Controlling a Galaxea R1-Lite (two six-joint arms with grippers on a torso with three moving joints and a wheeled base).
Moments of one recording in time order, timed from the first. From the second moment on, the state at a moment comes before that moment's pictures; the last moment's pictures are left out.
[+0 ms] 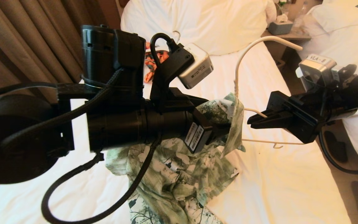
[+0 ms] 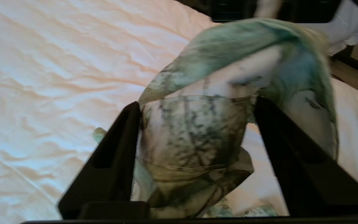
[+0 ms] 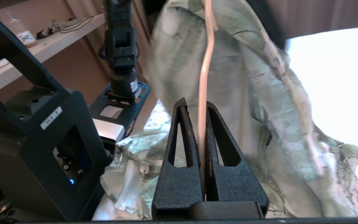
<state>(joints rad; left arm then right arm) -0.90 1.61 -1.21 -0.17 -0.08 0.33 0.26 1.82 -1.50 0.41 1.52 -0.87</state>
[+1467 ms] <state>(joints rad) -0.92 1.49 -1.10 -0.18 -0.07 0.30 0.30 1.78 -1.44 0.14 1.50 -0.68</state>
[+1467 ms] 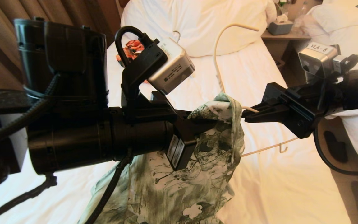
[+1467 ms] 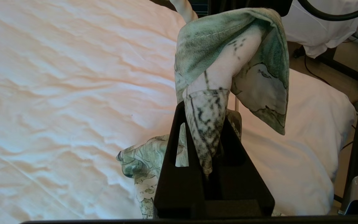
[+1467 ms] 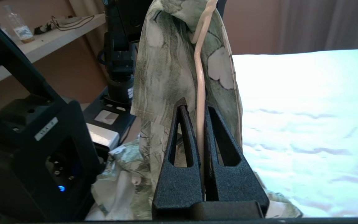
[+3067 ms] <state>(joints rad) -0.86 1.46 -1.08 -0.18 -0.06 0.27 -0.08 1.60 -1.30 0.35 1.41 -0.29</state>
